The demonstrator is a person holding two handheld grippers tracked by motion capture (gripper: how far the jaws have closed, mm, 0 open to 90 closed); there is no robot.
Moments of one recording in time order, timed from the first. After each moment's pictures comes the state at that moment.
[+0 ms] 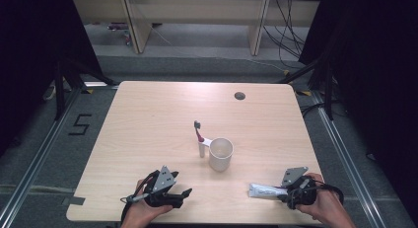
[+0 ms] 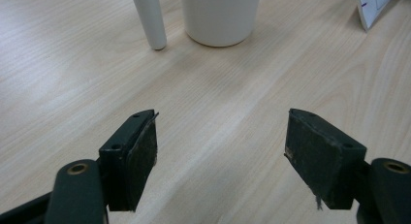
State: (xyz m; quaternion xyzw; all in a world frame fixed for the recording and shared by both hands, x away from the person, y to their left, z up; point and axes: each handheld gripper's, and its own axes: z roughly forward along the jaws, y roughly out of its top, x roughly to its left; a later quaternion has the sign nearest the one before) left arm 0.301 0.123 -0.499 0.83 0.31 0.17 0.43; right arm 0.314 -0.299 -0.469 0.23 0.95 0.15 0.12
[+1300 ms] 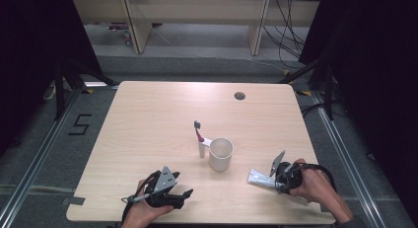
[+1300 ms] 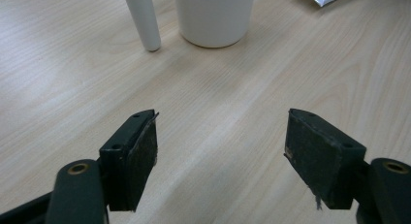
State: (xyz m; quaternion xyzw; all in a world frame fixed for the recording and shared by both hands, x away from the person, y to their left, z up) left arm 0.300 0.119 -0.499 0.83 0.30 0.16 0.43; right arm 0.359 -0.275 -0.467 0.21 0.98 0.03 0.03
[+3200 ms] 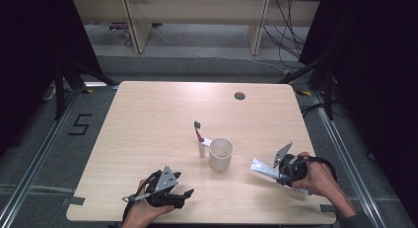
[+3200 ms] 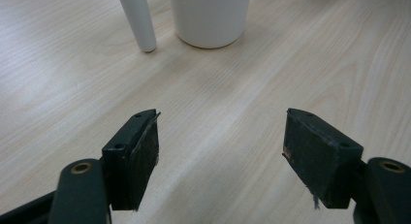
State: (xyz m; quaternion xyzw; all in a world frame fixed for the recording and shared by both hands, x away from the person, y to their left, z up) left arm 0.302 0.117 -0.499 0.84 0.30 0.15 0.43; right arm 0.371 -0.286 -0.449 0.23 0.97 0.09 0.05
